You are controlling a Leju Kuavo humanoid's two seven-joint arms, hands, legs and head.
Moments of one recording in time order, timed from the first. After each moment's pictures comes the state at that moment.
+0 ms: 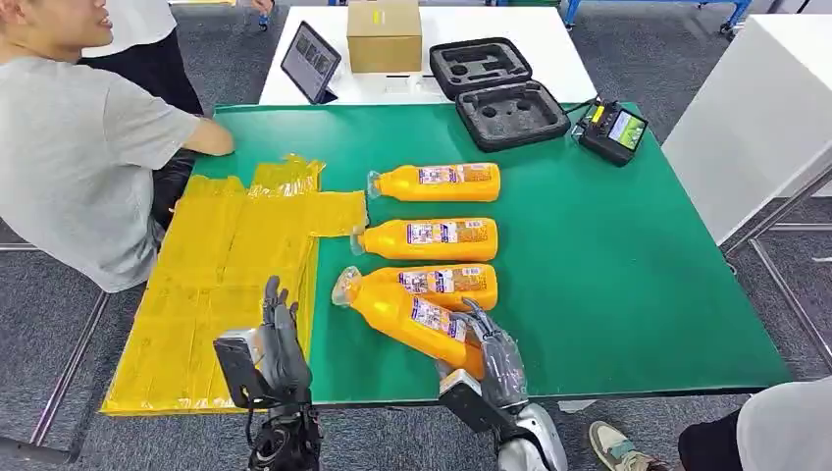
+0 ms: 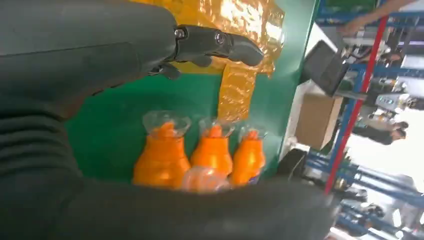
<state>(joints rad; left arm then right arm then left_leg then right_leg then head) -0.04 -0.27 -0.32 -1.25 0.35 0.54 -0.70 -0.01 0.12 0.05 -1.09 0.64 -0.48 -0.59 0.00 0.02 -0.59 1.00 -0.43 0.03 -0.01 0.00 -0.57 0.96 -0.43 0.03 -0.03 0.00</state>
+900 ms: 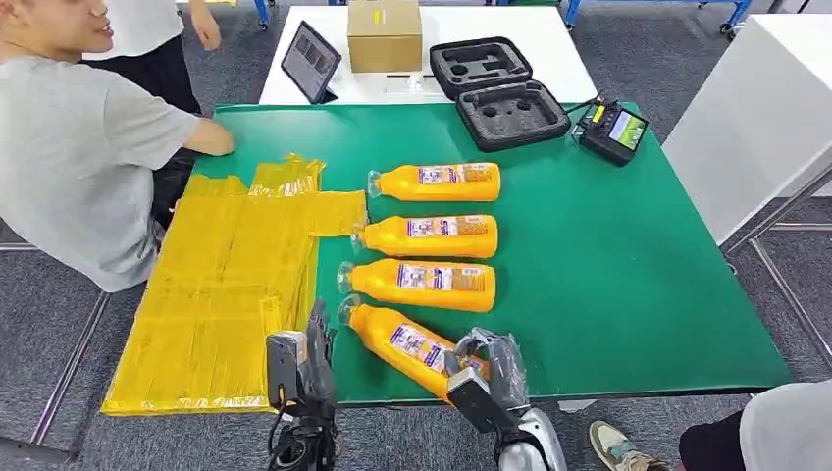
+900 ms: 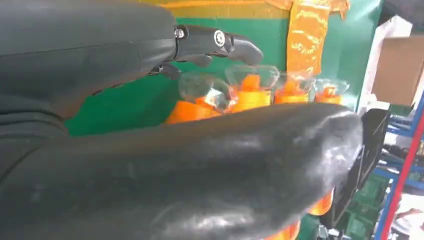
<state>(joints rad) -0.09 -0.25 -0.42 -1.06 0.40 0.49 -0.61 0.01 0.12 0.06 -1.11 0.59 -0.50 -0.60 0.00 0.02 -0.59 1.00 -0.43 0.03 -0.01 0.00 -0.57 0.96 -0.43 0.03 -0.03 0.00</state>
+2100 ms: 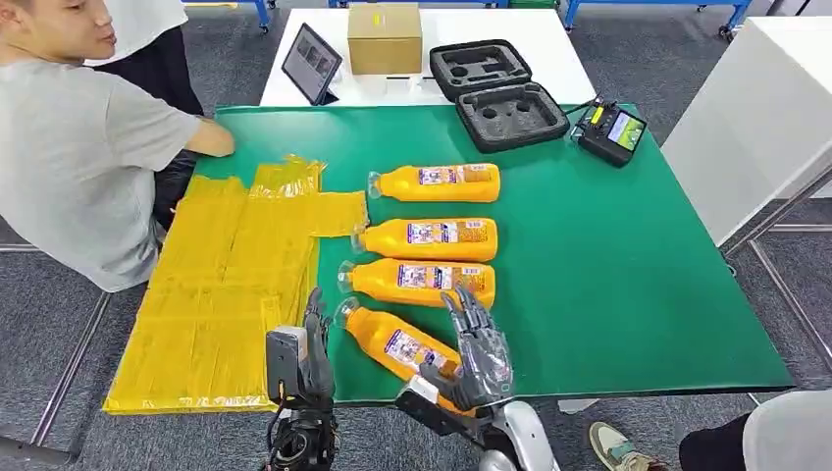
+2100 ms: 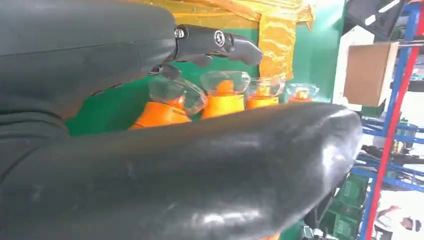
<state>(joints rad) -0.10 -0.25 -0.42 -1.08 0.35 0.53 -0.65 0.02 0.11 0.20 -1.22 1.04 -0.60 -0.28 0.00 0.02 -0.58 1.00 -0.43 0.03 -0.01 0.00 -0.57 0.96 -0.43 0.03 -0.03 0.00</state>
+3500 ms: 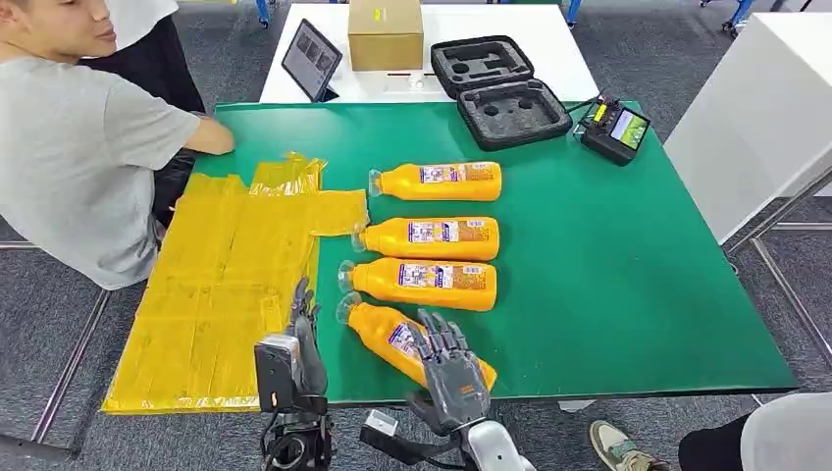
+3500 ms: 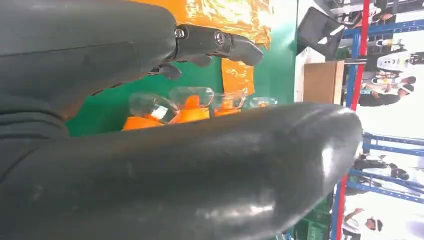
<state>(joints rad) -0.06 -0.25 -0.41 -1.19 0.26 0.57 -0.70 0.01 0.08 0.36 -1.18 1.39 -0.62 0.02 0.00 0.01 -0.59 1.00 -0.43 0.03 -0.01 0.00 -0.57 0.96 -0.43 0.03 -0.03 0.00</state>
